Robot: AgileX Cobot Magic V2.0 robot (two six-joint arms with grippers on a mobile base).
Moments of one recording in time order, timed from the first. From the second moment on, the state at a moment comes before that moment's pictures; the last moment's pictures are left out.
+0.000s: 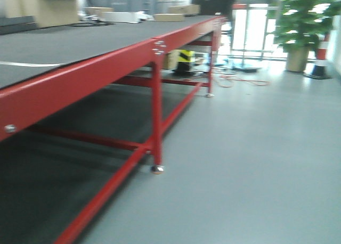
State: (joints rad) left arm -0.26 0.60 -0.99 0.10 0.80 -0.05; right arm 0.12 0.46 -0.91 0.17 0.78 -0.12
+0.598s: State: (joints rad) left arm -0.26 0.60 -0.99 0.10 0.80 -0.05; right arm 0.12 0.46 -0.91 0.17 0.78 -0.12
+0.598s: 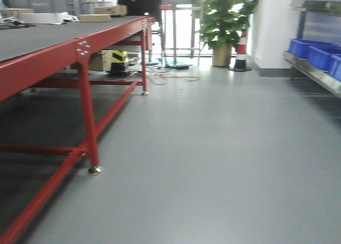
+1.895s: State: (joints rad) left arm -0.26 0.59 -0.99 0.10 0.81 -0.05; right arm 0.12 0.46 -0.91 0.17 0.78 -0.12
